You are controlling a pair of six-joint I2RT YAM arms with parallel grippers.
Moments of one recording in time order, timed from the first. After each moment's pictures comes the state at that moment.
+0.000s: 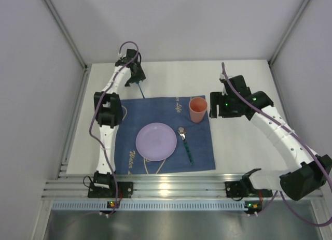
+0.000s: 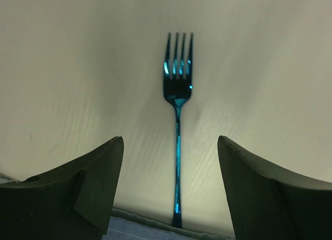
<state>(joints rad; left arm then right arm) -0.18 2.49 2.33 -0.81 -0.22 -0.53 0.45 1.25 1.29 -0.96 0.06 0.34</state>
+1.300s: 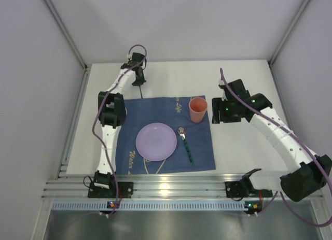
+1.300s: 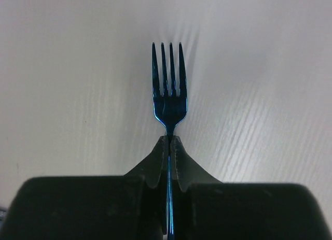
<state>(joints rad) -0.20 2.55 2.32 -0.74 -0.26 -0.36 0.44 1.26 1.25 -1.01 0.02 0.32</state>
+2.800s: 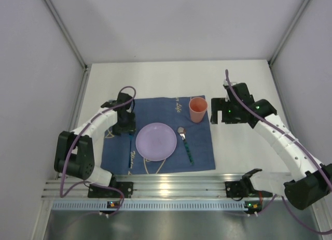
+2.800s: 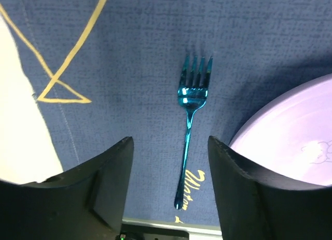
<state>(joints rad) -0.26 1.49 0.97 -0.78 -0.14 -0.34 0.45 1.16 1.16 -0.95 0.09 0.35</state>
